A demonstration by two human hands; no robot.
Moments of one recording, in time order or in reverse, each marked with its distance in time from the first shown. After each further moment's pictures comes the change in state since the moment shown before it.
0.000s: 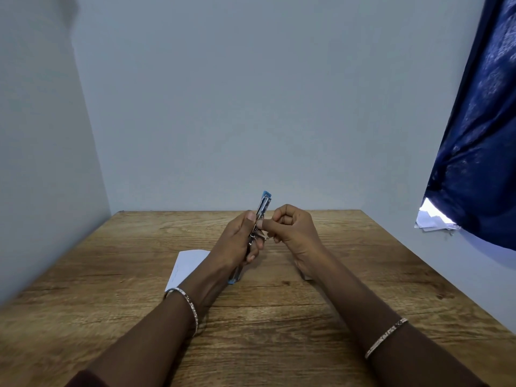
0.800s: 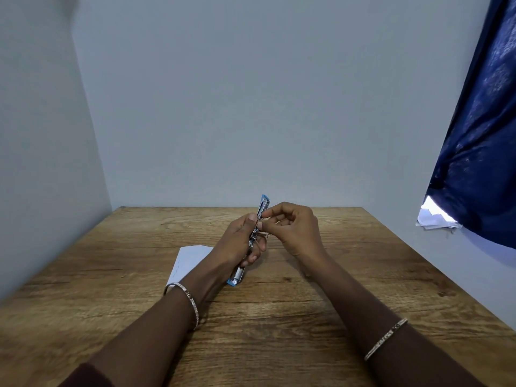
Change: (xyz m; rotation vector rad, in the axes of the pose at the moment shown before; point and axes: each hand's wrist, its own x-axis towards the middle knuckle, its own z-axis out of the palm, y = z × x) left_hand 0.002 -0.008 -0.002 -0.056 -0.009 -0.142; right_hand -0.008 -0.008 0.006 -0.348 0.108 -0.143
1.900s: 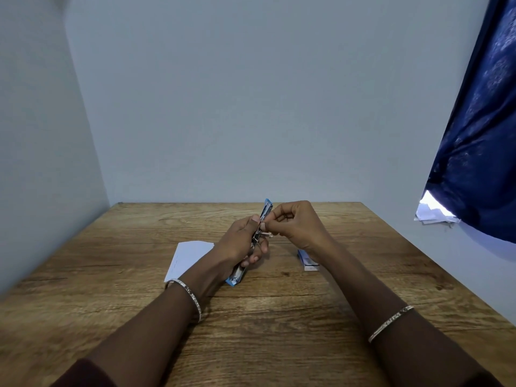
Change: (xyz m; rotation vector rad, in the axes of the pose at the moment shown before) left_hand -0.011 0.009 0.007 0.004 -0.044 -0.123; right_hand 0.012 0.010 -0.018 0.037 -0.240 0.063
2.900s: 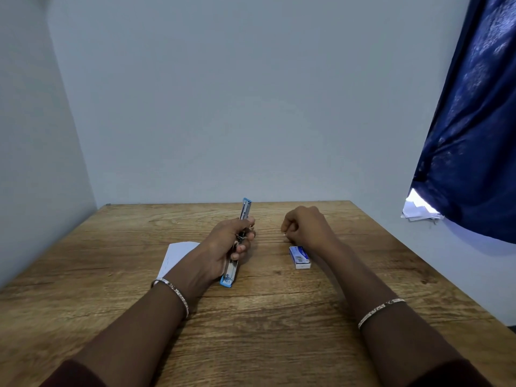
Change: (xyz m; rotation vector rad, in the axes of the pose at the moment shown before) left_hand 0.013 -0.003 -0.007 -0.367 0.017 -0.177; right_hand 0.005 0.015 -0.035 -0.850 -0.010 0.064
